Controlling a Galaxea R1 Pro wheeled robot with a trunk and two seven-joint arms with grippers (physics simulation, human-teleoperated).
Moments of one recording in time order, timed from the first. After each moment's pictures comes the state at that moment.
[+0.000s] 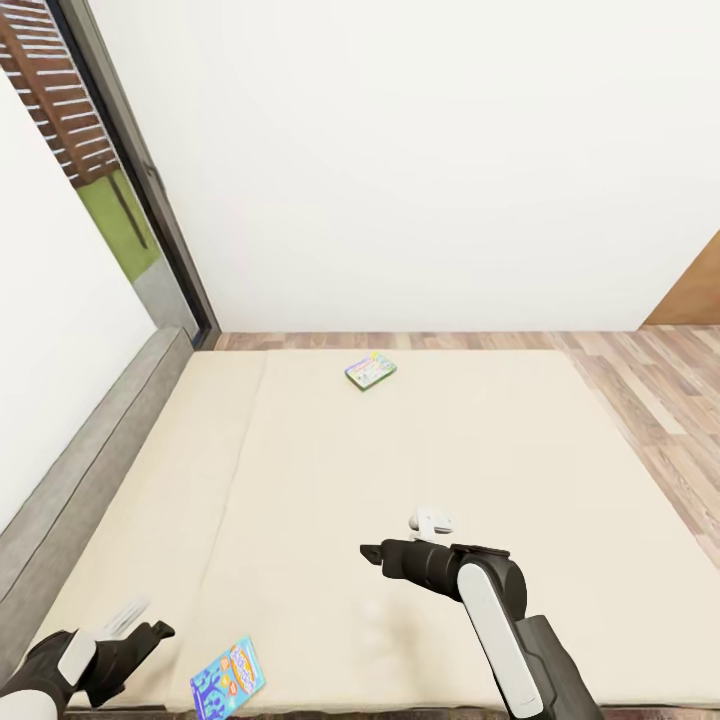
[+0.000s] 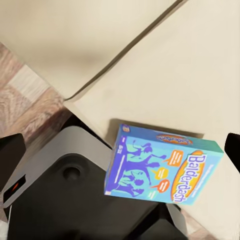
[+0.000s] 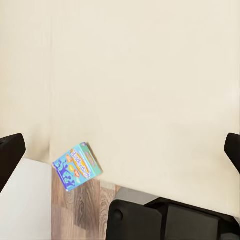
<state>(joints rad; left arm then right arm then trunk) -0.57 0.23 0.79 -0.37 0.04 0.65 -0.13 -0.30 0.11 0.23 -1.57 -0.58 1.00 -0.21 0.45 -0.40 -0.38</state>
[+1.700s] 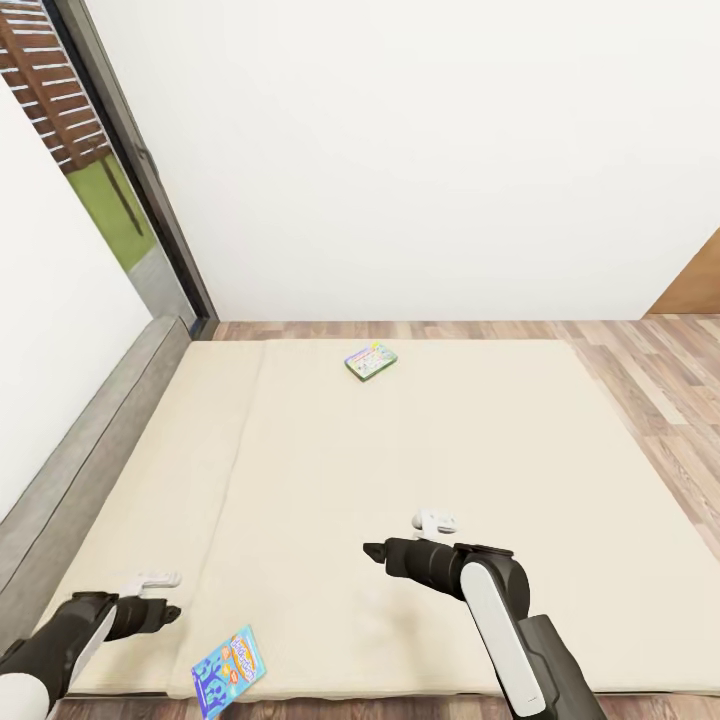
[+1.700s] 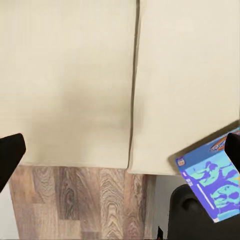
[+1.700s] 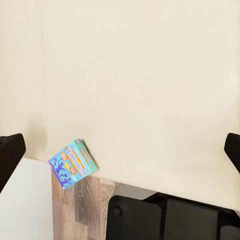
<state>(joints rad) -0.55 0.32 0.06 -0.51 -0.04 0.48 -0.29 -0.30 0.10 0.22 -1.57 -0.58 1.00 -0.21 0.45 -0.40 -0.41</state>
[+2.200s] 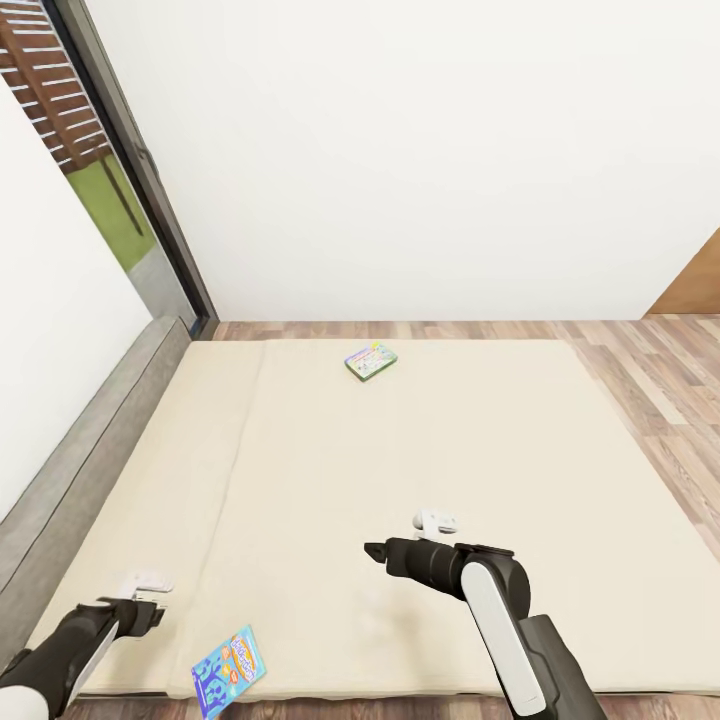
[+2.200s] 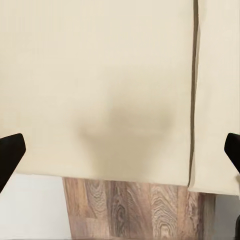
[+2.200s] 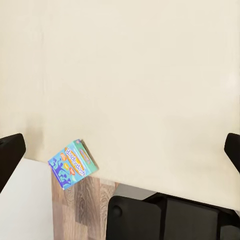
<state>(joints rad) -0.53 0.31 0.03 -0.50 -0.11 0.35 -0.10 -0.30 0.10 0.21 -1.56 -0.58 1.00 -0.21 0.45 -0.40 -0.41</state>
